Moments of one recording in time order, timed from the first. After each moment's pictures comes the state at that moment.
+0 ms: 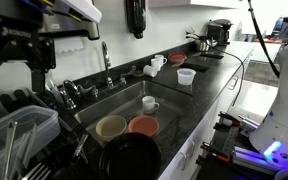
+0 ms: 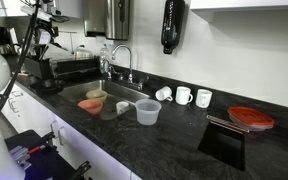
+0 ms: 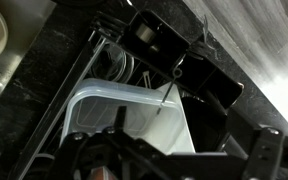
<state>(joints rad) 0.51 0.34 0.43 -1.50 0.10 2.08 0.18</state>
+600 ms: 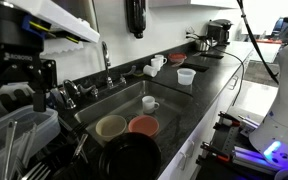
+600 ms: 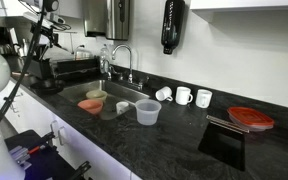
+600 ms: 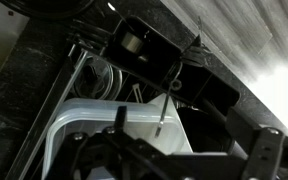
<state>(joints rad) 0.51 0.41 0.42 -1.49 0.19 2.09 0.18</state>
